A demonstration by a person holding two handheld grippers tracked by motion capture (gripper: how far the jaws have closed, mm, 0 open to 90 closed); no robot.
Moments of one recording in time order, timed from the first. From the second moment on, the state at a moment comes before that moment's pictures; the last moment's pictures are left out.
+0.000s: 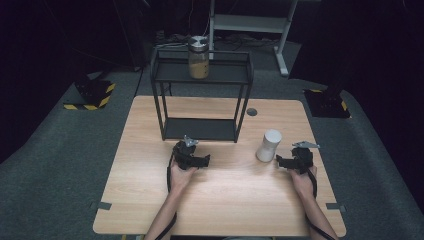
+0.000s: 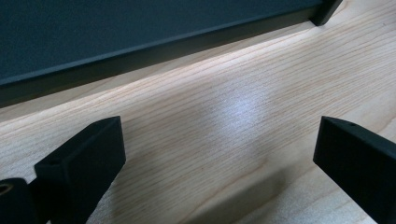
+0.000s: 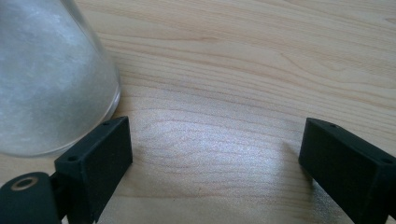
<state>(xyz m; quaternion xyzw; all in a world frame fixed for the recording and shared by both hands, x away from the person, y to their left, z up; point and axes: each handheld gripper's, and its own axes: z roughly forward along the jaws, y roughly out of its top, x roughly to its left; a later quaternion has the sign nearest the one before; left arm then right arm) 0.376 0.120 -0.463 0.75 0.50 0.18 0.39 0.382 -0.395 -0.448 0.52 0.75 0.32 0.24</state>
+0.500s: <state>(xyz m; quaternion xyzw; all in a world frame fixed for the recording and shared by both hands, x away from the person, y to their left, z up) 0.379 0.111 -0.460 0.76 0.50 0.18 0.37 0.382 -0.394 -0.448 0.52 0.75 0.32 0.24</state>
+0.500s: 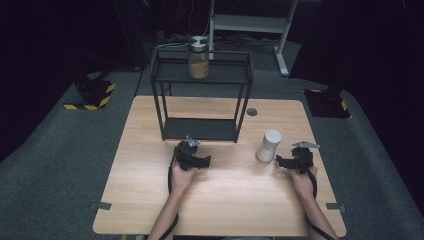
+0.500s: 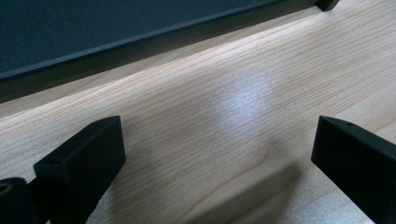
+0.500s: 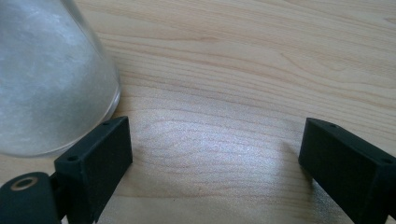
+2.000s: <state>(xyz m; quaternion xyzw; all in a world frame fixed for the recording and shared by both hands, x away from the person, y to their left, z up) 0.378 0.111 -0.460 0.76 0.50 0.18 0.37 0.381 -0.404 -0.445 0.47 0.79 0.33 0.21</state>
